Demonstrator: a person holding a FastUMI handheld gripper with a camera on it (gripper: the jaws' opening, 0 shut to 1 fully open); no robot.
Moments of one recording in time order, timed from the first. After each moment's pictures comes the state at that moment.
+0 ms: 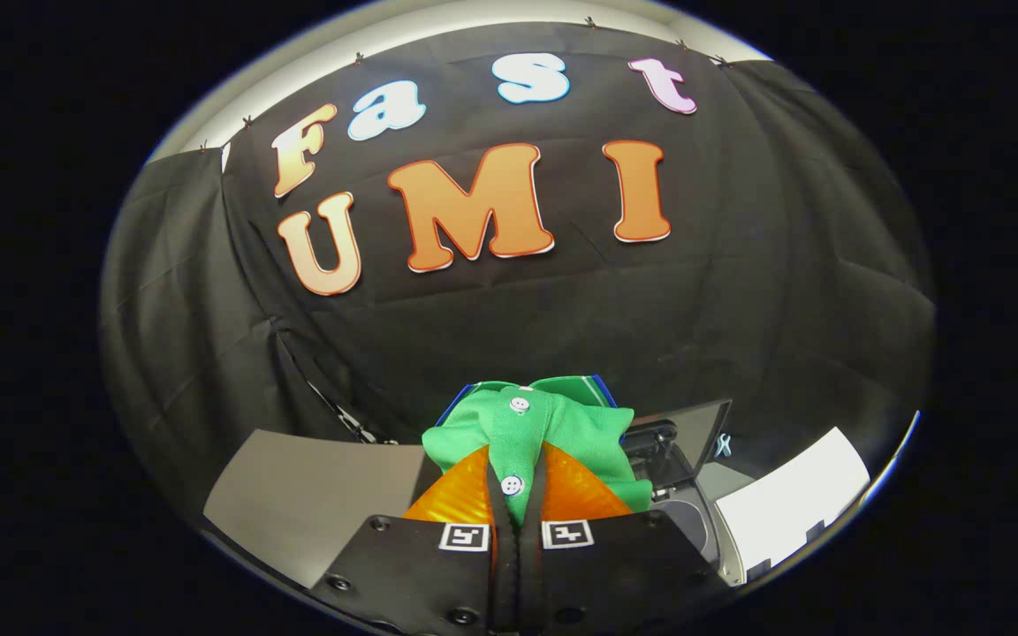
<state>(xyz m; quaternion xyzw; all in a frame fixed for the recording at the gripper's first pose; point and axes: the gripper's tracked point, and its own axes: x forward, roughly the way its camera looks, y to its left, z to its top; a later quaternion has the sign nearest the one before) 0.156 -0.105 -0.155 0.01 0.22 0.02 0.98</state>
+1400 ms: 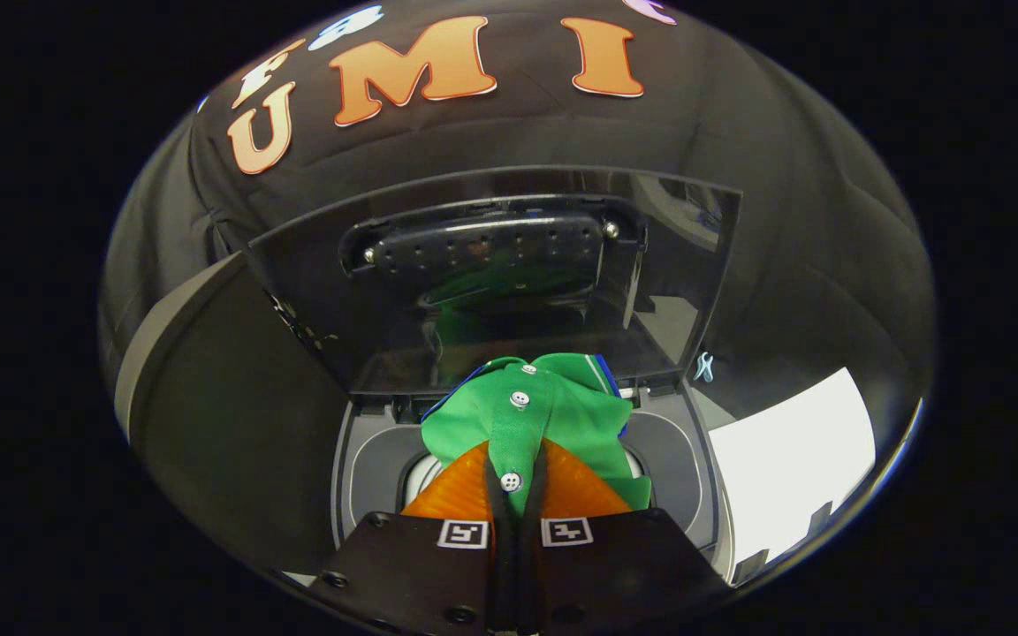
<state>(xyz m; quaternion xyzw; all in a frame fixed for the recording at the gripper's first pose) 0.193 -0.216 -0.413 -0.02 0.37 -0.01 0.93</state>
